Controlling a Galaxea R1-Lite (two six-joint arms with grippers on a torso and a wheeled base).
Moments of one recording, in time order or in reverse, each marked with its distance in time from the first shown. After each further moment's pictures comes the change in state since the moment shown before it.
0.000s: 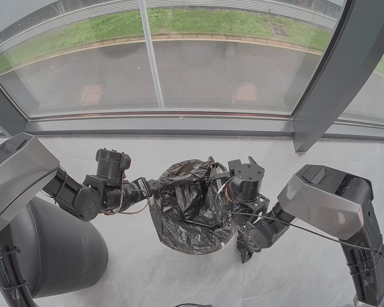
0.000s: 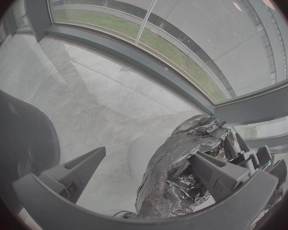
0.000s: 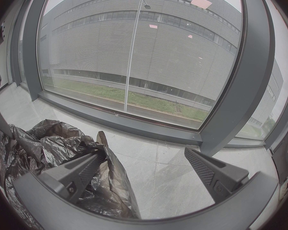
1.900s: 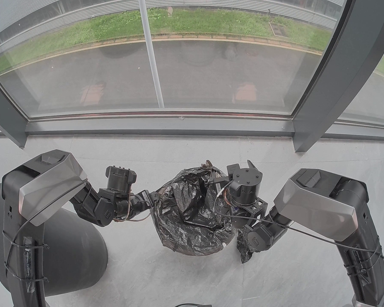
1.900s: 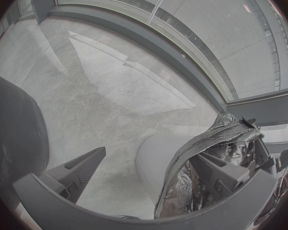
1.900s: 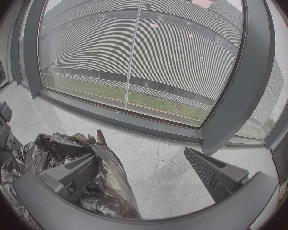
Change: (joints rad) left arm 0.059 0.261 -0.115 -0.088 -0.072 -0.024; right arm 0.000 0.034 -0.007 -0.014 0.001 0.002
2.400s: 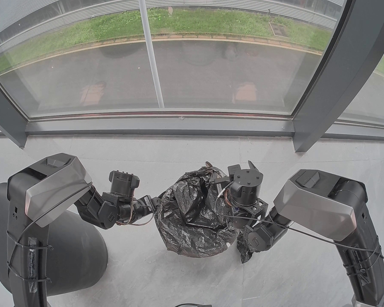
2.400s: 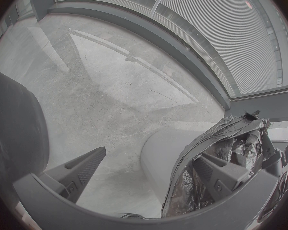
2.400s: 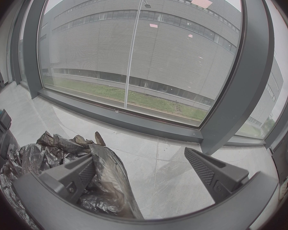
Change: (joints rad) left arm -0.007 0.038 -0.011 0.017 -0.002 0.006; right arm -0.007 0.010 0.001 -0.014 0.000 0.000
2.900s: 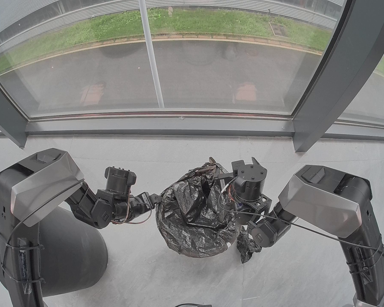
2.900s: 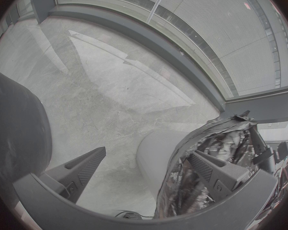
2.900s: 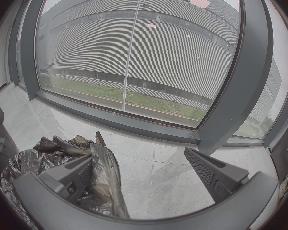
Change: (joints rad) left arm -0.010 -0.087 0.072 -0.010 0.004 -0.011; right arm -0.015 -0.028 0.009 0.013 0.000 0.003
